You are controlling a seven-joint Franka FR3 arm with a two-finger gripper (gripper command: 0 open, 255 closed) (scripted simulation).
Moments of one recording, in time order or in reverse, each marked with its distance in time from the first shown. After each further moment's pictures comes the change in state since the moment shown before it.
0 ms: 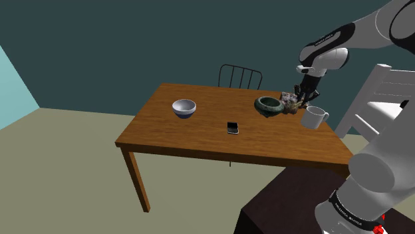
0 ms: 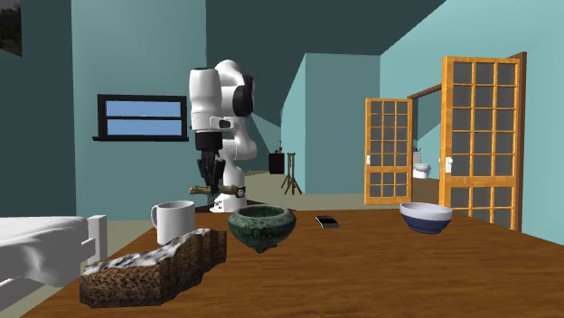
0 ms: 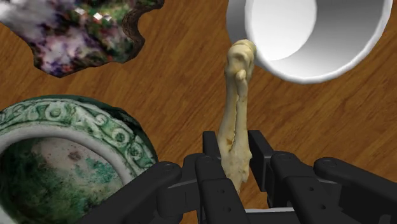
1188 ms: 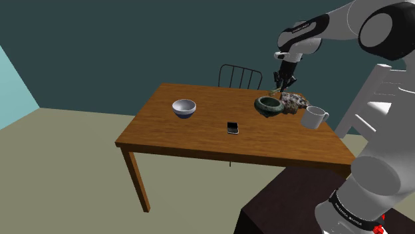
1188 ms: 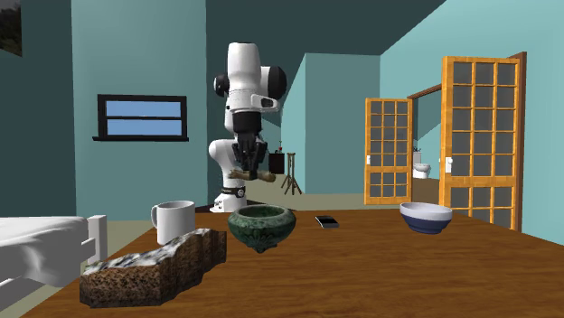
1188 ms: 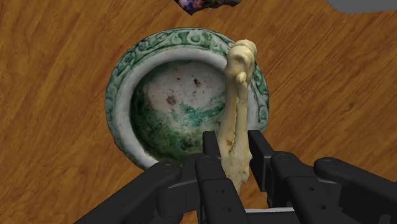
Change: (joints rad) arm 0.085 0.158 0.085 0.328 0.043 -0.169 0.168
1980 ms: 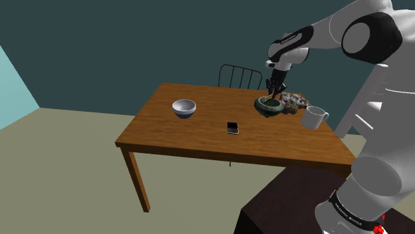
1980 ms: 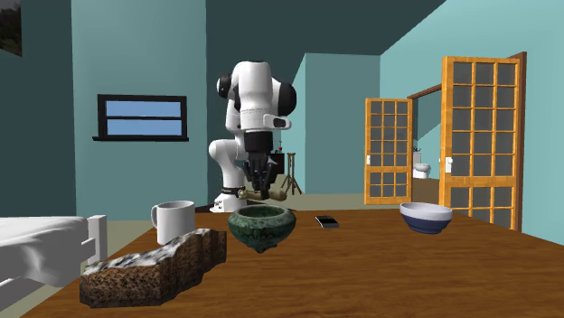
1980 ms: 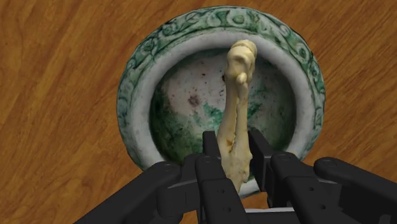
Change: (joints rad) arm 0.014 0.111 0.025 0.019 0.035 0.090 0.018
